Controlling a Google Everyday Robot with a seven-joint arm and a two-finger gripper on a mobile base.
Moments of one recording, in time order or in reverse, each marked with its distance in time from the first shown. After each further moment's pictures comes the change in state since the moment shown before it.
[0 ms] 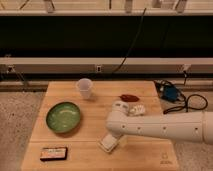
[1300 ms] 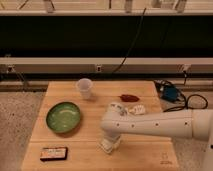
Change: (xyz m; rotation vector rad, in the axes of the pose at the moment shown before) arm -0.043 0.010 0.013 -0.078 -0.122 -0.171
